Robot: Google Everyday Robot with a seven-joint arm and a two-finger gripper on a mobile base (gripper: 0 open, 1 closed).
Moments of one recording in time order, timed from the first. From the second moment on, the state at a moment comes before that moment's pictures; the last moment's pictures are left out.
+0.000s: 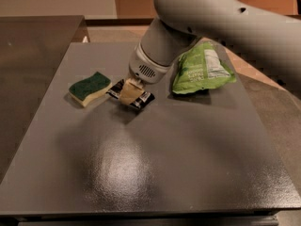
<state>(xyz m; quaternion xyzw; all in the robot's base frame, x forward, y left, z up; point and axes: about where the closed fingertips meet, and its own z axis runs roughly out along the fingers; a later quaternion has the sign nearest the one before) 0.519 0.051 0.877 -0.60 0.76 0.16 0.22</state>
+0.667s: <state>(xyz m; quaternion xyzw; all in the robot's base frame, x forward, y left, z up) 0.527 0.096 0.848 -0.59 0.75 0.17 0.22</state>
